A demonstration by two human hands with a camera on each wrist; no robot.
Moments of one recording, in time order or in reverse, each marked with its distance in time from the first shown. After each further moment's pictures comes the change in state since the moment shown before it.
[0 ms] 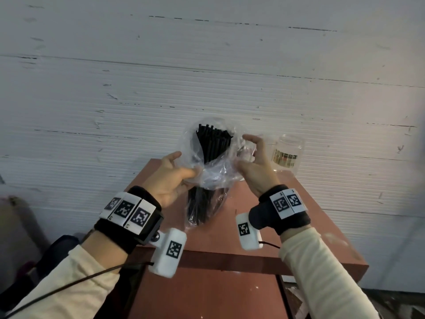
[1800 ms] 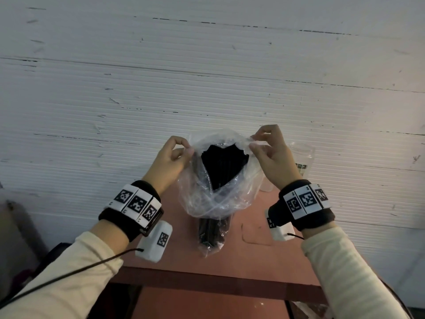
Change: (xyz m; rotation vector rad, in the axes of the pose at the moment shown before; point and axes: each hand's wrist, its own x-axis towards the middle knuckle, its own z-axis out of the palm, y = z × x) left_hand 0.054 0.017 -0.022 0.426 -0.050 0.492; right_hand 0.054 0.000 -0.027 -0.441 0.055 -0.356
